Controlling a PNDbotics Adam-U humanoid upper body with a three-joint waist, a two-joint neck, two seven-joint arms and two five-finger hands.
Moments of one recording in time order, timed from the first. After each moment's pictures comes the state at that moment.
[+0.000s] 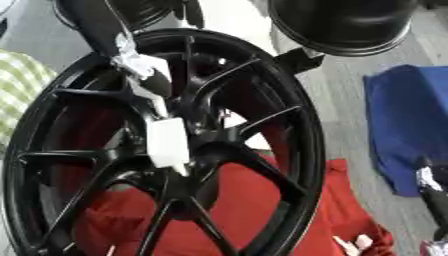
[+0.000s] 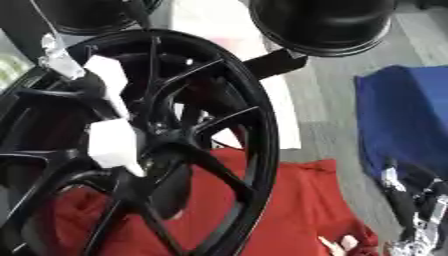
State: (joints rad) left arm -1.42 0.61 -0.54 -1.39 -0.32 -0.19 -0.90; right arm -0.15 -0.24 -0.26 -1.46 -0.10 -0.22 -0.64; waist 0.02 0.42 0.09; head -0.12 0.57
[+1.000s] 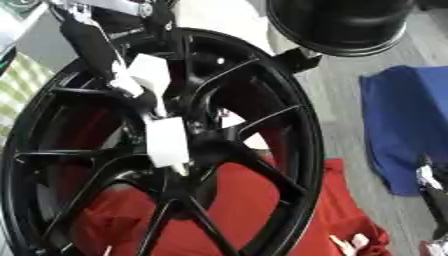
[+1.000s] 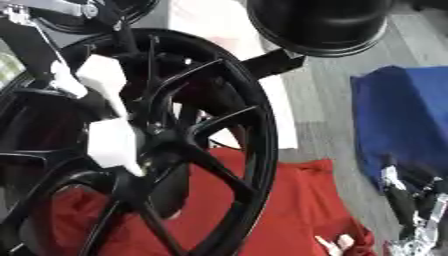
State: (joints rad) left arm -1.37 0.61 -0.55 -1.31 -0.37 -0.20 -0.90; right arm -0.15 -0.24 -0.26 -1.46 -0.10 -0.23 -0.64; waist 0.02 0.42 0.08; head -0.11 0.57
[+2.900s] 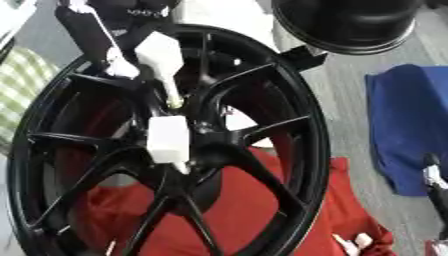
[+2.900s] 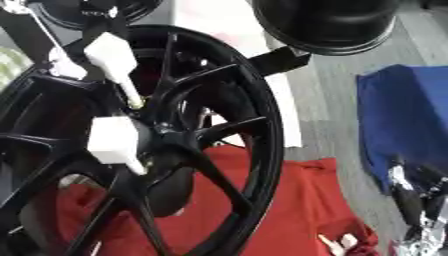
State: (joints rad) left arm -1.37 0.61 -0.47 -1.35 -0.27 -0.09 -0.91; right arm -0.15 -0.24 -0.26 -1.47 -0.11 -0.22 -0.64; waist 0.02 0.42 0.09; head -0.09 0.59
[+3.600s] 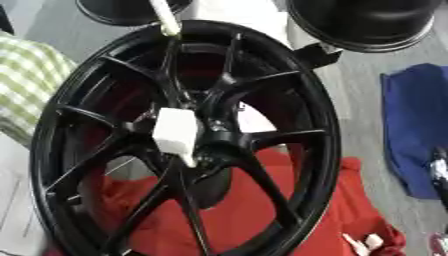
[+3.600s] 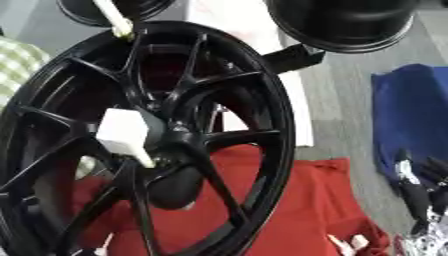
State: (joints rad) left arm -1.36 0.69 -0.28 -1.43 -0.16 -0.01 -0.78; right arm -0.14 -0.26 -0.26 -1.45 -0.12 -0.23 -0.65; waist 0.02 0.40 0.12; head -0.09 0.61
